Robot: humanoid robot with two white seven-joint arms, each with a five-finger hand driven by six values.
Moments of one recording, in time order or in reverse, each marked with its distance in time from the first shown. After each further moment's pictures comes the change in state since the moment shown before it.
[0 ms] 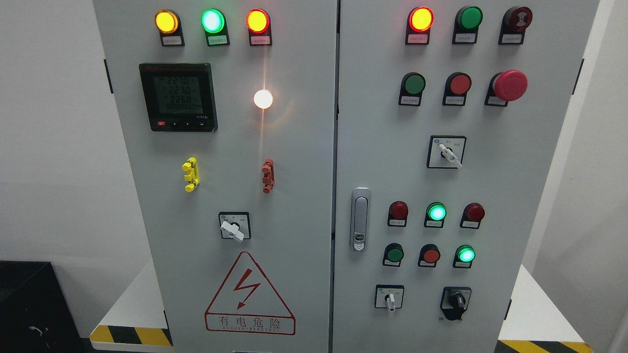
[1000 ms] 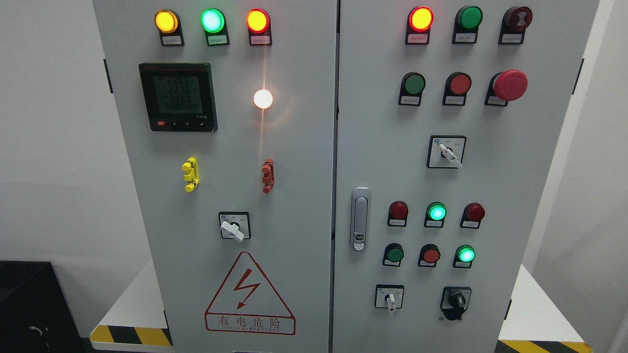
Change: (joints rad) left arm 0.000 0.000 0.000 0.000 0.000 0.000 0.000; right arm -0.003 0.001 0.045 -0.478 0.262 0.149 -0.050
